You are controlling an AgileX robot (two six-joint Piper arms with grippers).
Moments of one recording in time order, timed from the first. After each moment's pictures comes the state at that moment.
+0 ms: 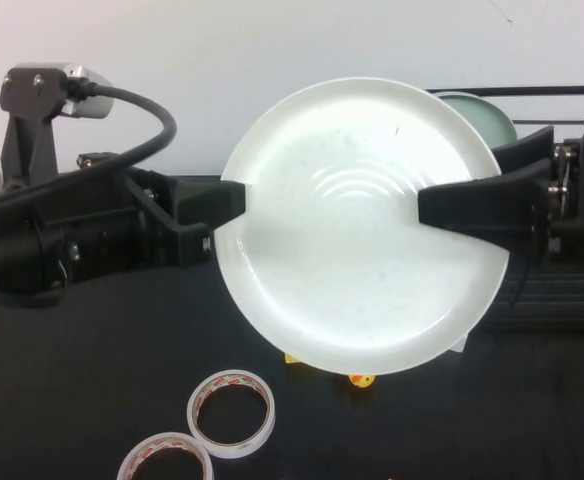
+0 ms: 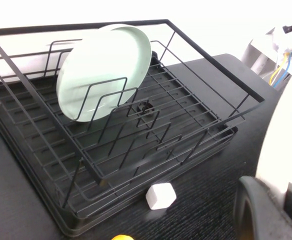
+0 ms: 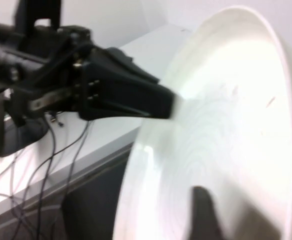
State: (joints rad) right arm 0.20 1.33 -0.97 1.47 0.98 -1.43; left arm -0.26 1.17 -0.90 -1.35 0.61 1.12
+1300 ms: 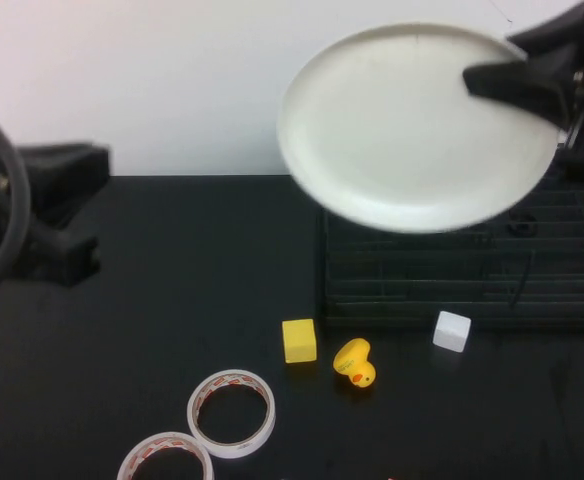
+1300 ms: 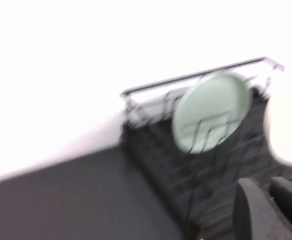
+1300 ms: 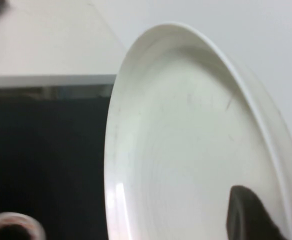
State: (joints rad) right arm 0.20 1.35 -1.23 1.16 0.77 -1.64; left arm -0.26 0.89 -0.89 -0.74 0.41 0.67
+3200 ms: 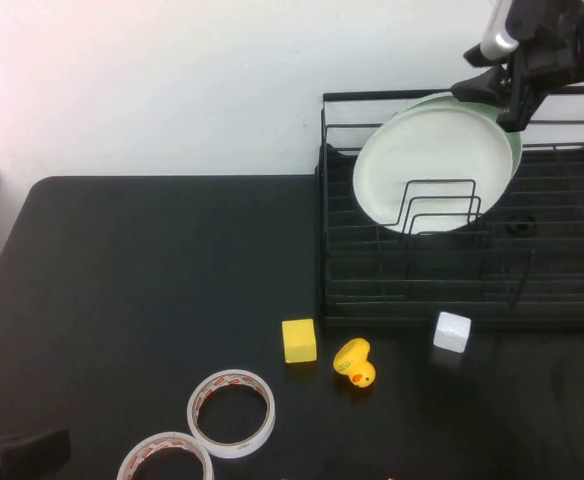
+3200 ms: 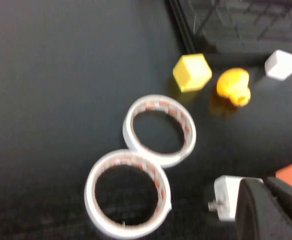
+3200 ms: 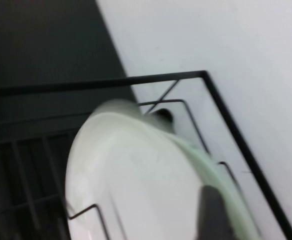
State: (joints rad) right arm 0.07 2.09 -1.89 0.89 0.78 -1.69; left arm -0.26 0.53 -0.50 -0.35 0.68 0.00
